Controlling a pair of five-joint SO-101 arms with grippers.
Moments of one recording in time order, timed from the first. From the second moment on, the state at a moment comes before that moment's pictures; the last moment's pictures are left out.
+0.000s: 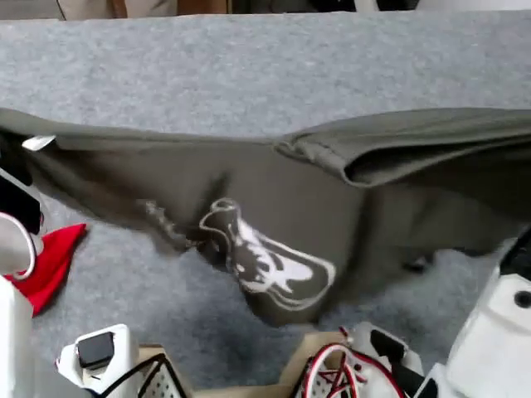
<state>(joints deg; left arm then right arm) -22.3 -45.7 -24.3 88.4 7.4 27.1 -30.8 -77.5 78.0 3.4</state>
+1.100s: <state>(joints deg) -17.2 -43.5 34.5 28.4 -0.3 9.0 -18.7 -15.3 52.5 7.3</state>
